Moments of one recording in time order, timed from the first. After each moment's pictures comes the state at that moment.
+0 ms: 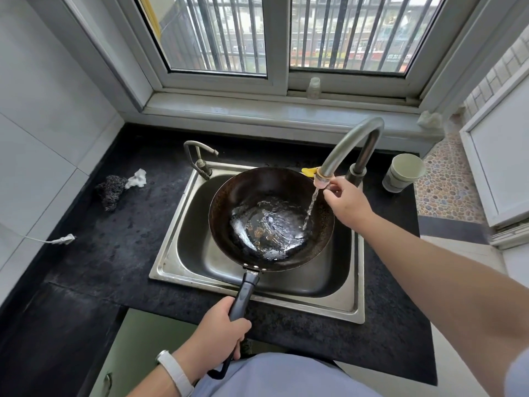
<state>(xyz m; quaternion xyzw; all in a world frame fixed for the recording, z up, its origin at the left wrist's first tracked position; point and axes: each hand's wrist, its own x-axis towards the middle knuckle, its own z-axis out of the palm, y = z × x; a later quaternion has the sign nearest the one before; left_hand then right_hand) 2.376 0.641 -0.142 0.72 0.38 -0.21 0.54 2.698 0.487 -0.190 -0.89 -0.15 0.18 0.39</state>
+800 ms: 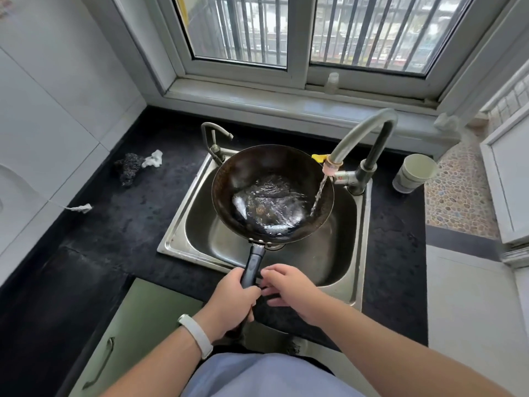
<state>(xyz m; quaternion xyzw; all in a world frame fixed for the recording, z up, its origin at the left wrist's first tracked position) 2.389 0.617 -0.155 0.72 0.41 -0.12 0.55 2.488 0.506 -0.187 -0.66 -0.04 0.56 0.50</state>
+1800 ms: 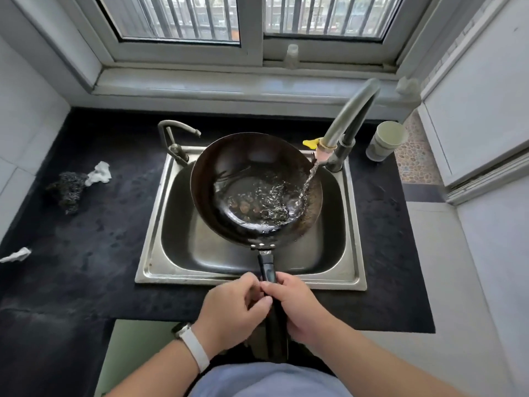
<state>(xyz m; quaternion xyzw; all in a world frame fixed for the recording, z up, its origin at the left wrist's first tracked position) 2.385 0.673 -0.182 0.92 0.12 -0.10 0.37 2.446 0.530 -0.198 -0.51 0.15 0.48 0.70</state>
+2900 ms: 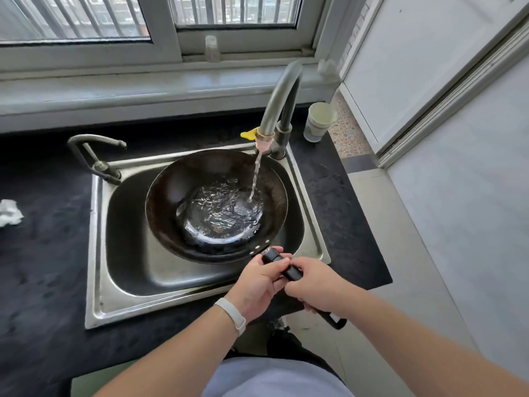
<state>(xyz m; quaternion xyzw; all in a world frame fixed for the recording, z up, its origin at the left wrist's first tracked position) 2.458 0.595 -0.219 0.33 0.28 -0.28 0.86 2.469 0.458 -0.156 -0.82 0.07 0.41 0.39</state>
